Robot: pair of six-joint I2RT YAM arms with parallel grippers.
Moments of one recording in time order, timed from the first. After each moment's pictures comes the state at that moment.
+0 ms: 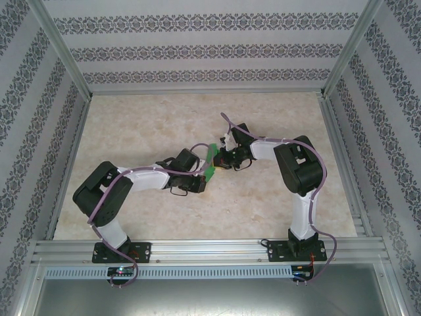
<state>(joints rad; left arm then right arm) -0.66 1.70 0.83 -0.20 0.32 -0.40 0.41 2.03 1.14 -0.23 -0.70 0.52</state>
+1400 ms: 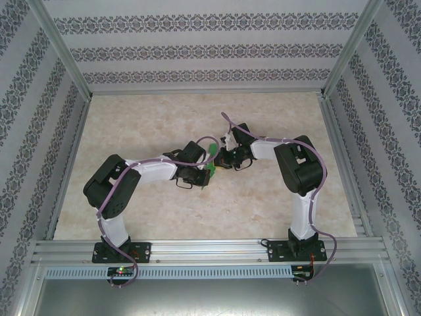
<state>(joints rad) -0.64 1.81 1.01 -0.30 0.29 -0.39 0.41 2.03 1.14 -0.23 -0.70 0.52</state>
